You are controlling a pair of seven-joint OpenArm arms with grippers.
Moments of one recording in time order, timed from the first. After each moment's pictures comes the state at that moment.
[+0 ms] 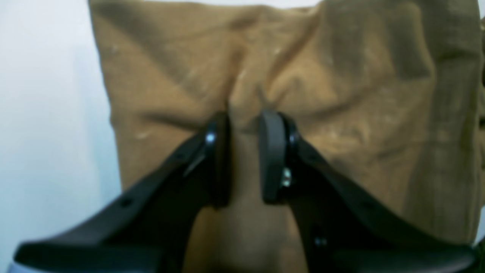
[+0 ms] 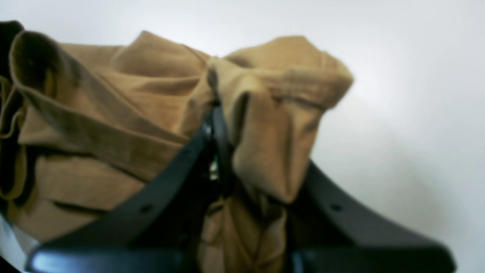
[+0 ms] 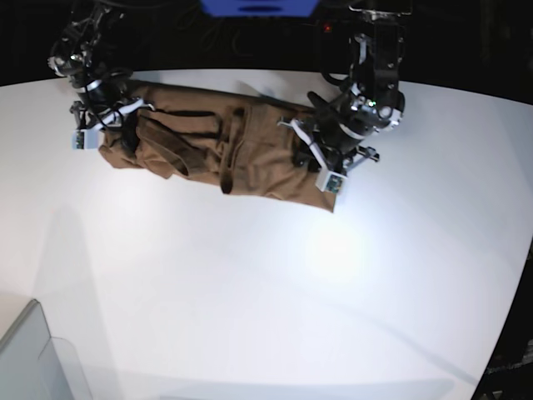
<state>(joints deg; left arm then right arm) 12.5 3.7 -1.0 91.2 -1.9 -23.5 38.2 -17.9 -4.6 35.5 88.2 10.8 40.1 -26.3</state>
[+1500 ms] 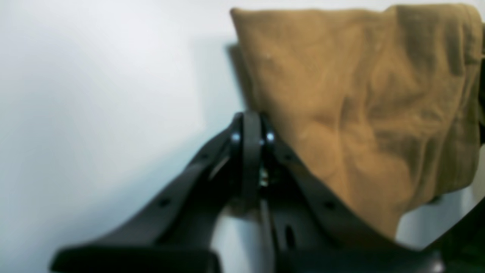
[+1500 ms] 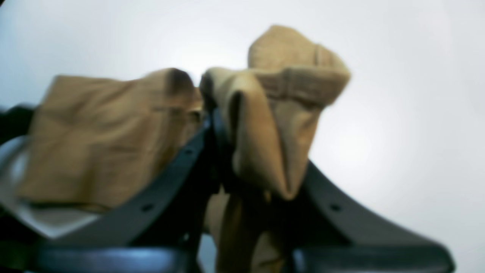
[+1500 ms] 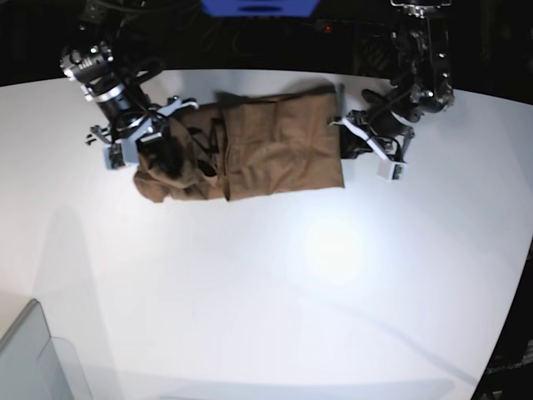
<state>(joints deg) 13.8 -5.0 -8.7 87.0 -27.0 -23.8 39.7 -24.6 -9.0 20.0 114.9 8.2 39.3 -30.3</state>
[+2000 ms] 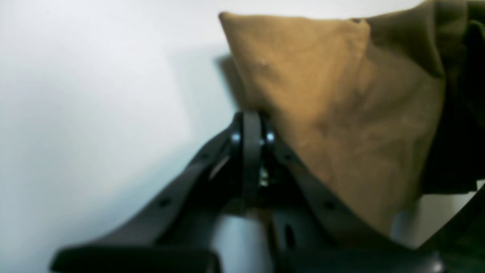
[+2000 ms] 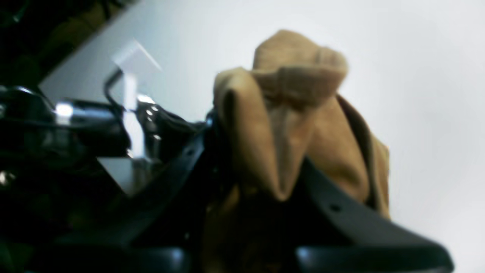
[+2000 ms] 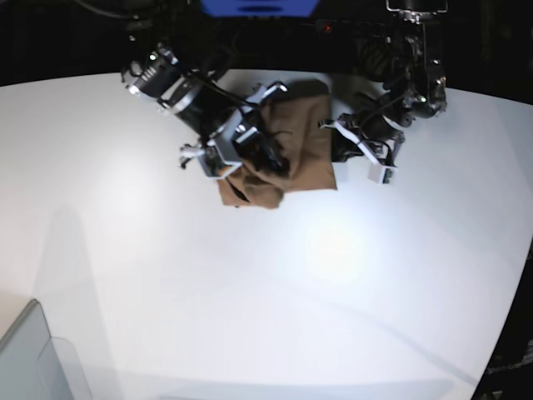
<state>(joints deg) 12.6 -4.9 -6.8 85.5 -27.6 -23.9 39.3 -22.1 -8.8 -3.6 113.2 8.4 39.4 -30.0</state>
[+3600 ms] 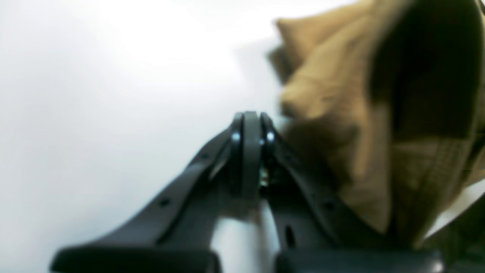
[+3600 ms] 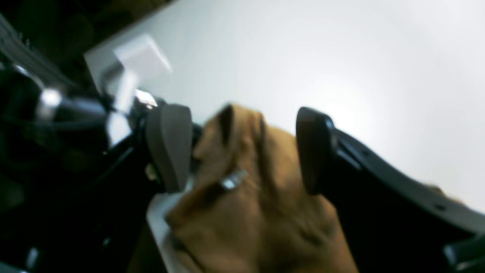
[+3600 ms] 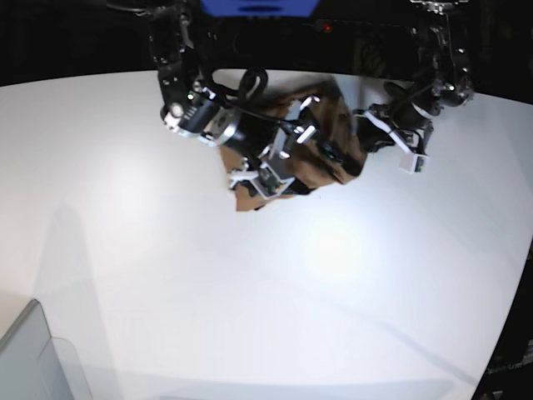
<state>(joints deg) 16.8 -9.7 -13.4 86.9 -30.0 -25.5 38.9 -11.4 -6.3 -11.7 100.6 8.3 39.3 -30.4</state>
